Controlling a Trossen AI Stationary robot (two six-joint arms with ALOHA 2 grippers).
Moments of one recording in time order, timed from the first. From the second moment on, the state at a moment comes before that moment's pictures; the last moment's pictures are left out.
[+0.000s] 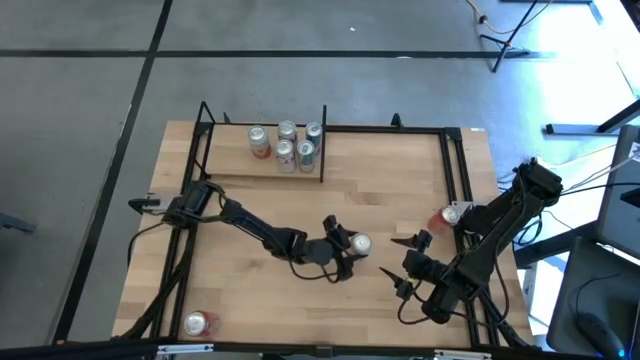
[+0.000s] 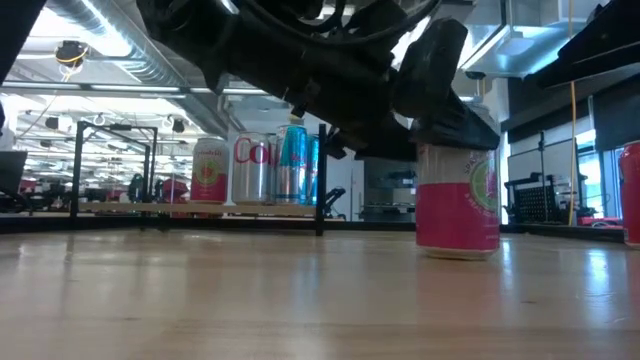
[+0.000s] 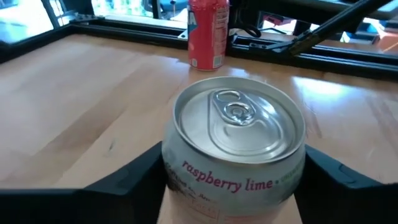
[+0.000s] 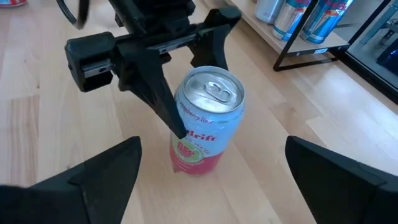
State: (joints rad) left arm -0.28 2.13 1.22 0.53 -0.56 -0.25; right arm 0.90 1.46 0.91 -0.70 0.99 1.07
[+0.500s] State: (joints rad) left arm -0.45 1.73 1.22 -0.05 -0.95 -0.21; right arm 0.90 1.46 0.91 -0.71 0.97 1.04
